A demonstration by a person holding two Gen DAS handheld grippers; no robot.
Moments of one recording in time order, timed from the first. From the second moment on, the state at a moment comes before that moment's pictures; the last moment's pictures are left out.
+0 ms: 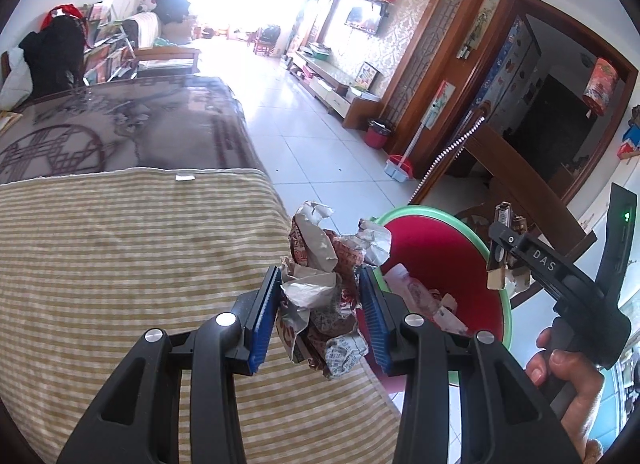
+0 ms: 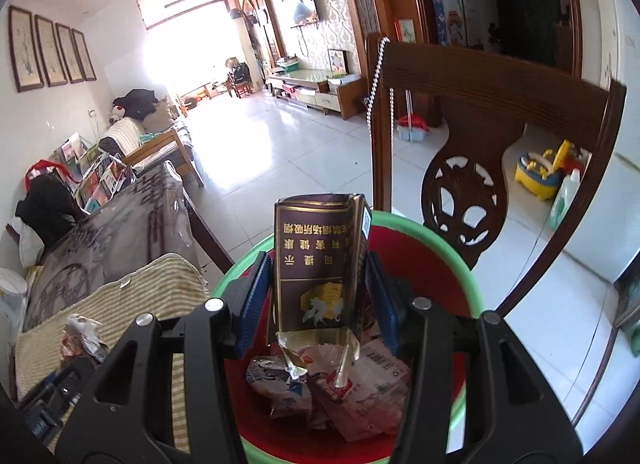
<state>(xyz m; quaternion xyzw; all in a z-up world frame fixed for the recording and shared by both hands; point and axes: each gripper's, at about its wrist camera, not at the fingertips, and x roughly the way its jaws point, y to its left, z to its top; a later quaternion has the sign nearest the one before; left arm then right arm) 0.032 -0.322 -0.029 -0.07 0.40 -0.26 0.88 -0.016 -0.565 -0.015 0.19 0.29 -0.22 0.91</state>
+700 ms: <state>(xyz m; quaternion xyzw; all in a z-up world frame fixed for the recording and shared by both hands) 0.036 -0.402 -0.020 -0.05 0.39 -0.37 0.84 -0.062 -0.583 0.010 0.21 0.15 -0.40 0.88</state>
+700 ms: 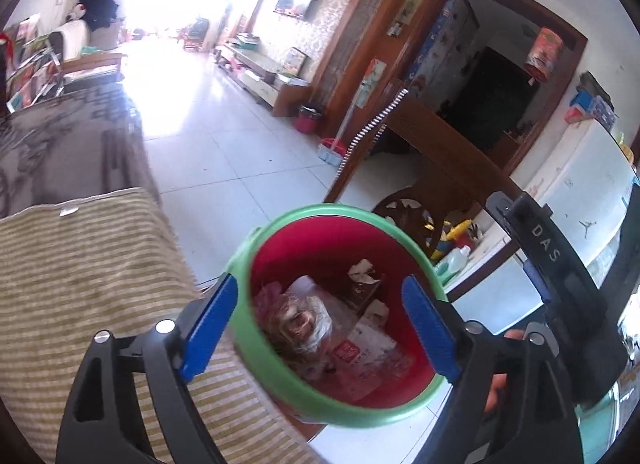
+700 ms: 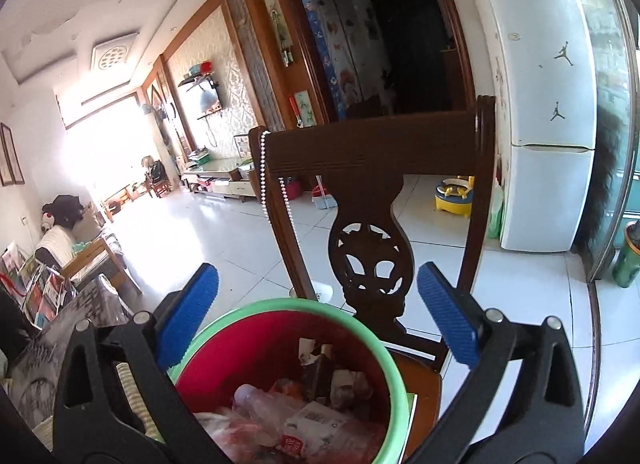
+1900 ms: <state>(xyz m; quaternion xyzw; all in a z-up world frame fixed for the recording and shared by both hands) 0.002 -0.102 0.019 -0.07 0.20 -0.17 0.96 -0.034 -0.348 0.028 0.05 0.14 -0.28 0.95</state>
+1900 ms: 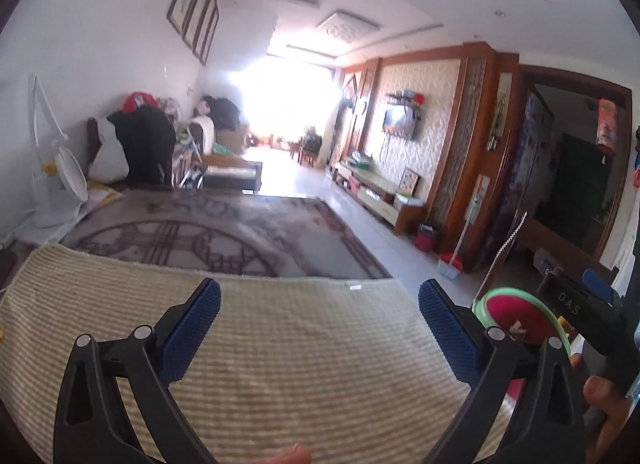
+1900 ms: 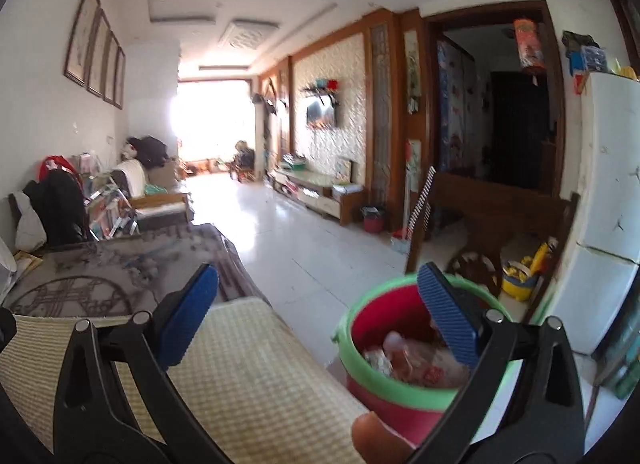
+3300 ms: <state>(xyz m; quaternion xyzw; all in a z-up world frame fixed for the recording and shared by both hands) 0.015 -0.086 0.010 -0.09 0.27 -0.16 0.95 -0.011 -0.311 0.003 0.01 0.17 -0.26 0.95</state>
